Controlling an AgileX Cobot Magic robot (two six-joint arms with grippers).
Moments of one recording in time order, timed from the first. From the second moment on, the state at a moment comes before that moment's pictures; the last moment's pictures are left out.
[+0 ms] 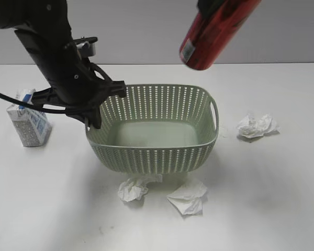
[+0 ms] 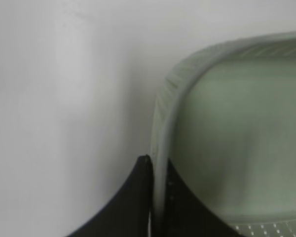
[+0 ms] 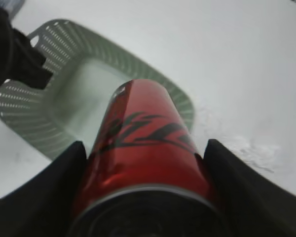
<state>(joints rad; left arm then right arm) -0.54 1.84 -1.34 -0.21 0.92 -0.36 0.66 1.65 -1.77 -0.07 1.22 0.08</state>
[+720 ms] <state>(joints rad) -0.54 1.84 -1.38 -0.16 0.92 -0.36 0.71 2.01 -1.80 -0.12 1.21 0.01</state>
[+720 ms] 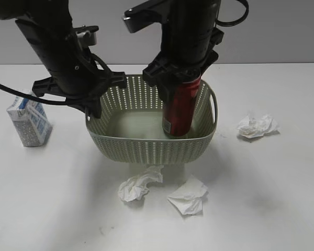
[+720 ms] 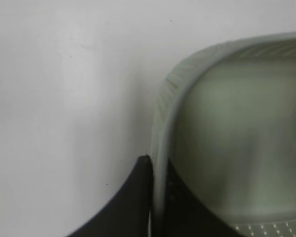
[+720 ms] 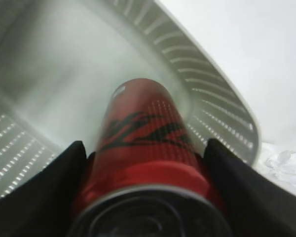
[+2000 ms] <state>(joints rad) -0.54 1.86 -1.37 -0.13 0.96 -0.36 0.71 2.03 -1.88 -0.05 1.20 -0.02</state>
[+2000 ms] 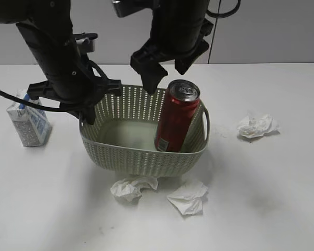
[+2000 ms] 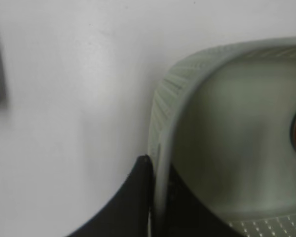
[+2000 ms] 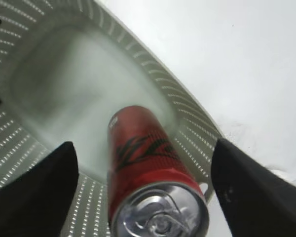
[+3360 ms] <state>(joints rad) -0.45 1.86 -1.37 -0.21 0.92 -0.33 0.10 1.24 -1.10 0.05 1.11 -0.06</state>
